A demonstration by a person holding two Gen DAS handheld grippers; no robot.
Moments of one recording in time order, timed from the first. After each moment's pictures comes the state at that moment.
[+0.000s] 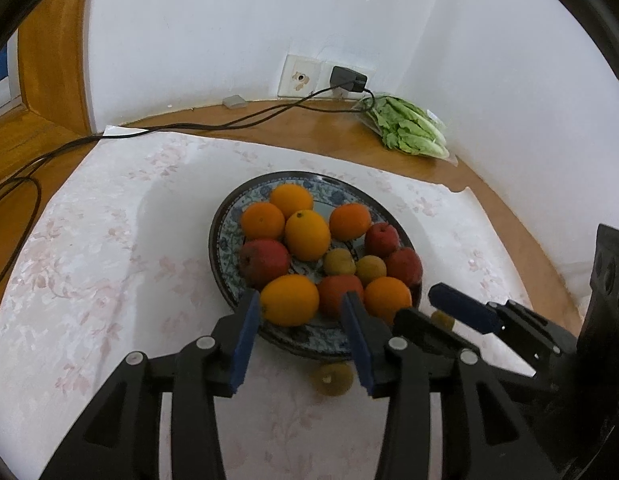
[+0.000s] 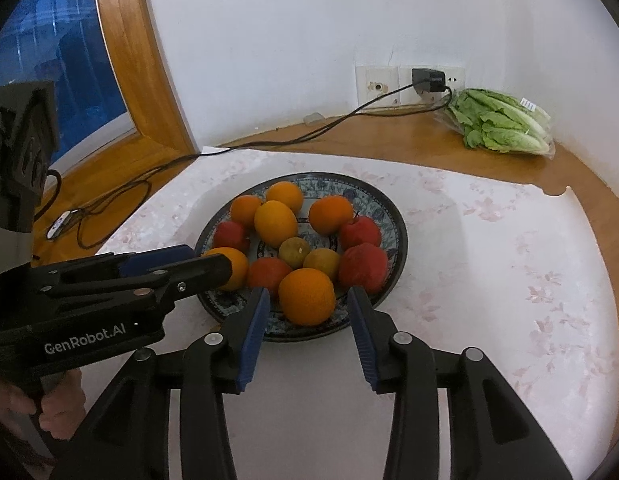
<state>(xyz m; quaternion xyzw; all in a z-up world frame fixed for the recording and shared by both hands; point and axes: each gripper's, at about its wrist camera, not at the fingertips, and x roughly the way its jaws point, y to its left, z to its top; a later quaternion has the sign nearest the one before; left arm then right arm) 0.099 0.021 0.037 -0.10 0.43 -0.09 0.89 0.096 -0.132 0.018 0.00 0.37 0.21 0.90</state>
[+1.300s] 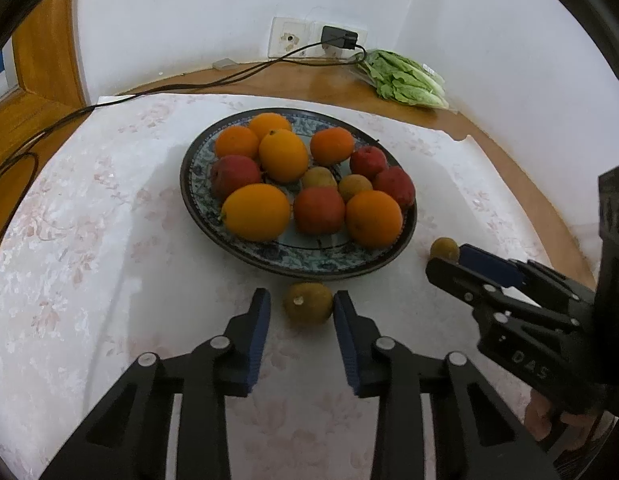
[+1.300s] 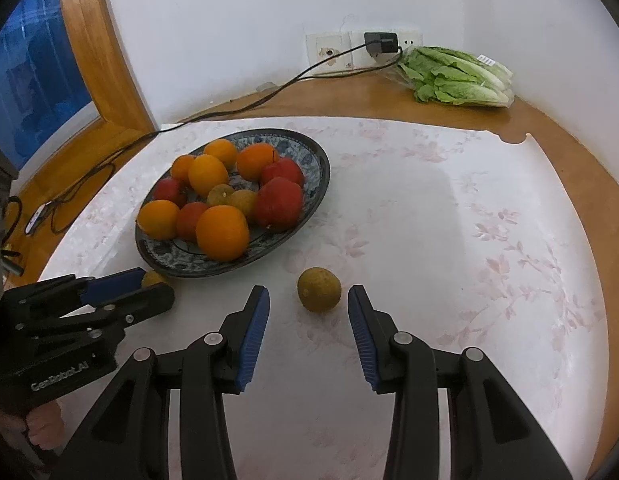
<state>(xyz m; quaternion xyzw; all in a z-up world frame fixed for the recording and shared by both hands) 0.073 -0.013 0.007 -0.06 0.47 -0.08 0.88 0.093 -0.179 -0.008 0.00 0.42 0.17 0.89</state>
